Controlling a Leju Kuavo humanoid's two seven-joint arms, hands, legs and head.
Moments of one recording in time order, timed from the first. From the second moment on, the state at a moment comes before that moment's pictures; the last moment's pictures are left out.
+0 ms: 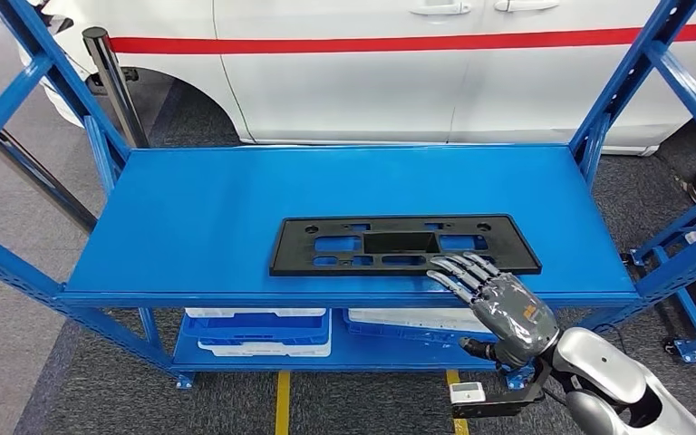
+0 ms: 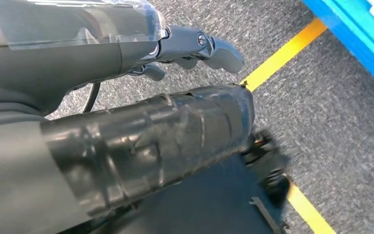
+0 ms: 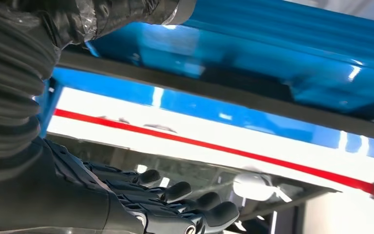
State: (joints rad) left arm -0.11 -0.21 0.89 -0.21 -1.36 0.19 -0.36; right arm -0.28 -0.62 0.56 -1.77 0.75 -0.04 -0.35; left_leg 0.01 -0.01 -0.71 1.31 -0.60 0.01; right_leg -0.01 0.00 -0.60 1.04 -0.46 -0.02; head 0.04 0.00
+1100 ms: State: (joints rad) left arm -0.13 -0.22 0.85 -0.21 -1.38 0.19 -0.33; right arm -0.80 -0.35 0.95 -1.41 0.69 0.11 -0.29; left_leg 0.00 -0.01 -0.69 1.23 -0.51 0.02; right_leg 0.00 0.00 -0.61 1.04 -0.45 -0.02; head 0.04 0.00
